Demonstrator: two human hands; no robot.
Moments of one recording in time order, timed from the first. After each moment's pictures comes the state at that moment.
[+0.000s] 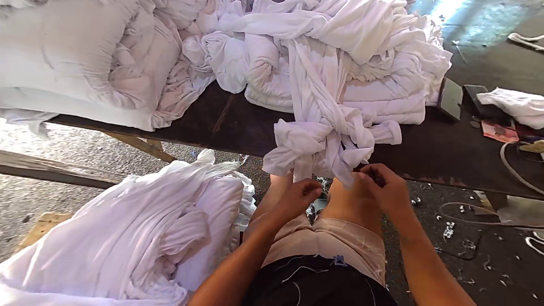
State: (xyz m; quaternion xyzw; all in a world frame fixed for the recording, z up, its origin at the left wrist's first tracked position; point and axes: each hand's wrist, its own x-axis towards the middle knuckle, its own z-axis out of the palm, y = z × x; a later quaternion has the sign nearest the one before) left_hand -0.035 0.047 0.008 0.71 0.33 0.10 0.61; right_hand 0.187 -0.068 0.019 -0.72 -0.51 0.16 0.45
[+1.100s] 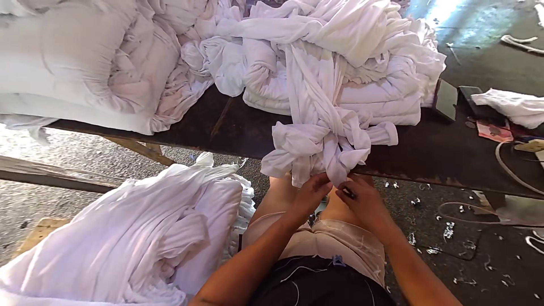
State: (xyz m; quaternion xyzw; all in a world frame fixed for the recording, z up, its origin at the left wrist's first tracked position) left_hand 0.005 0.030 -0.005 0.56 0.32 0.21 0.73; right_hand 0.160 -0.064 0.006 -0.76 -0.53 0.26 0.27
